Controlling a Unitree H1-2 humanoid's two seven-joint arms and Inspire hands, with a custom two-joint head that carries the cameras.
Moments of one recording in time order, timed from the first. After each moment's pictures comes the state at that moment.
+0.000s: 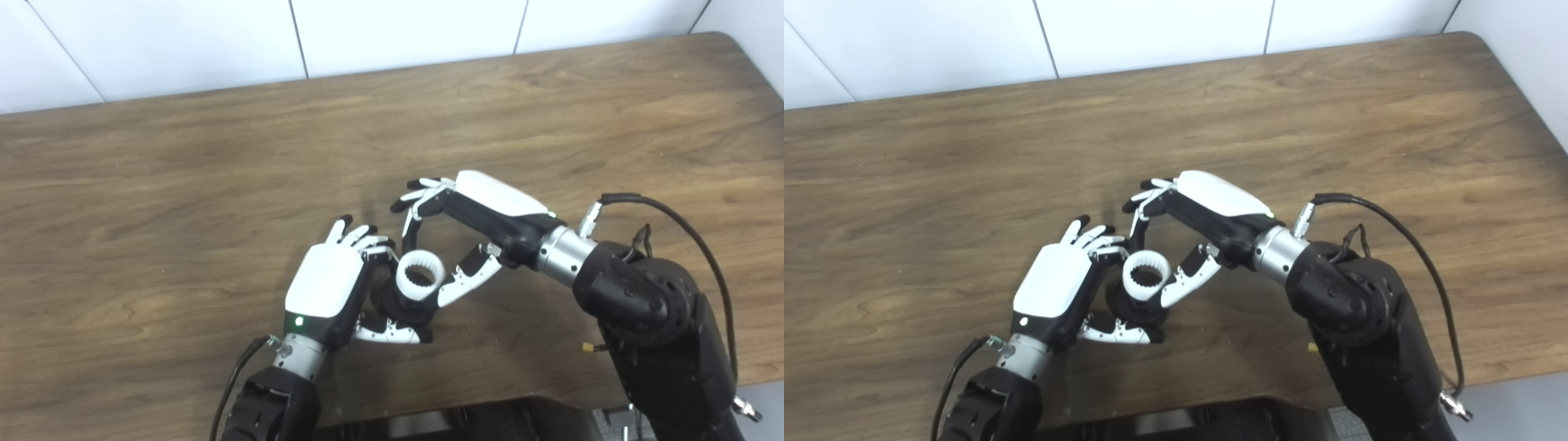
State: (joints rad) left arm 0.13 0.10 -0.45 -0.33 1.11 0.04 -0.16; right arm -0.13 -0.24 0.25 -0.74 -0.73 0.47 0.86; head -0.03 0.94
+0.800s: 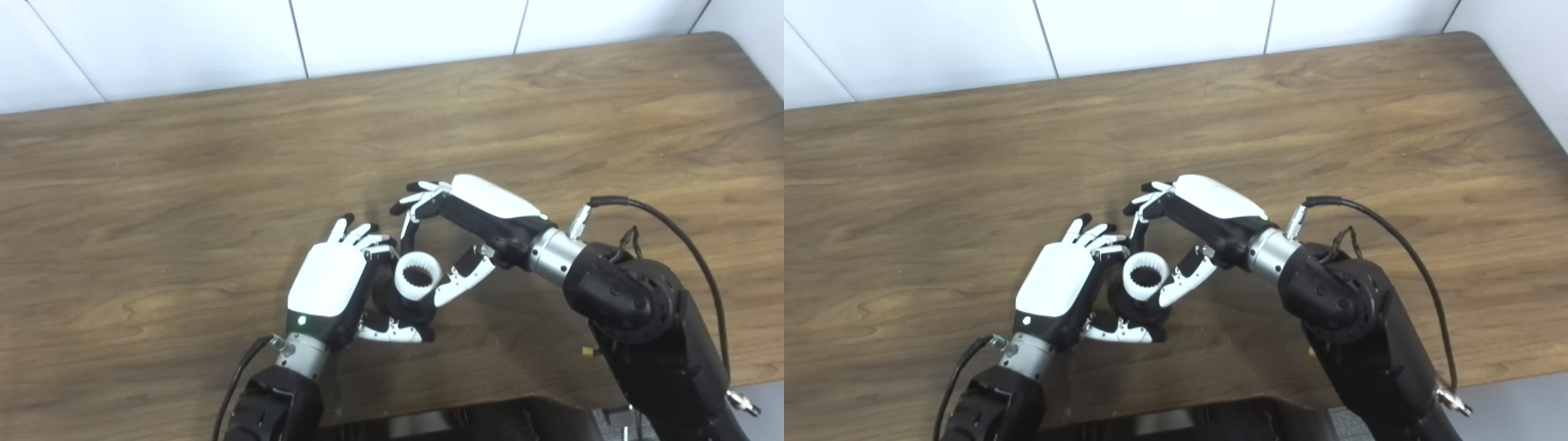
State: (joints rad) left arm 0.13 0.09 -0.46 -0.33 1.13 0.04 -0.16; right arm -0.13 -0.27 0.29 -0.69 -0.72 0.46 0.79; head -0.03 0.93
